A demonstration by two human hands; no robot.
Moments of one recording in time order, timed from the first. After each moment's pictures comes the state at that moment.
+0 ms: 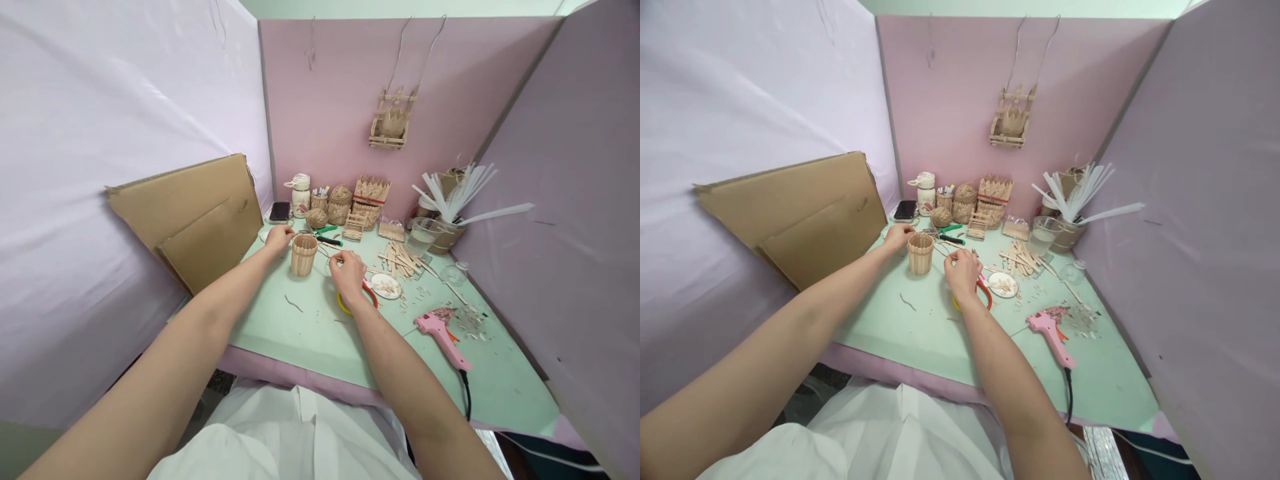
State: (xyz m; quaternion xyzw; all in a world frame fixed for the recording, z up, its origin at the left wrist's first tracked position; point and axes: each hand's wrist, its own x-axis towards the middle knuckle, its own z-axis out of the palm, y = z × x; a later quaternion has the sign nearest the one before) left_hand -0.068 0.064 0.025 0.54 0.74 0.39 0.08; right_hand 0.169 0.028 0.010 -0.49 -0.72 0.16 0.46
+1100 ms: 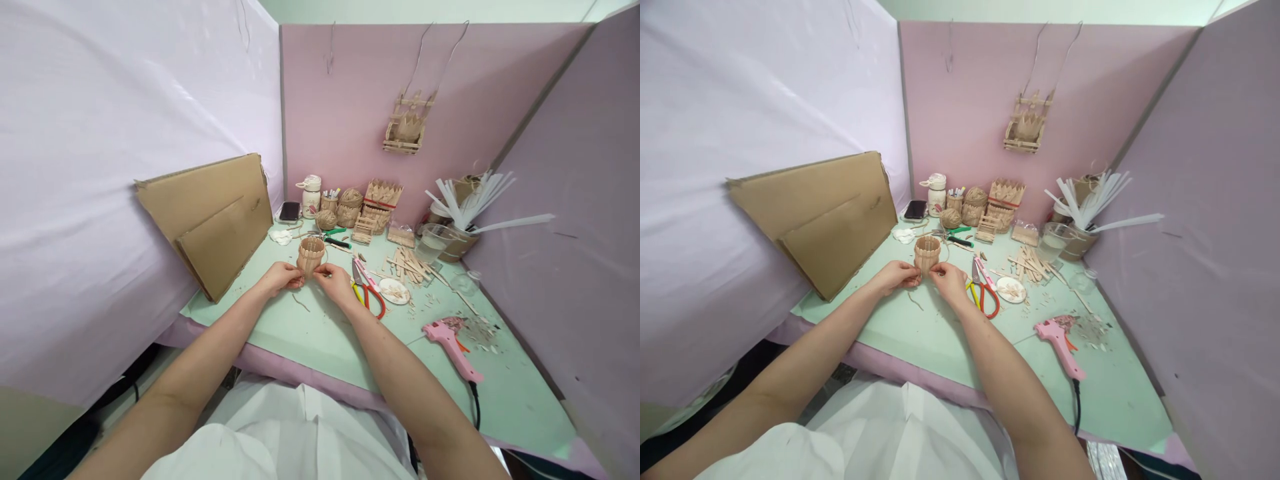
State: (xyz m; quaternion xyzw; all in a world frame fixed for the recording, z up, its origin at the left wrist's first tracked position) left_hand -0.010 -0.059 0.017 0.33 0.66 0.48 0.48; right_hand 0.147 0.005 0.004 -0.40 -0.78 0.35 0.32
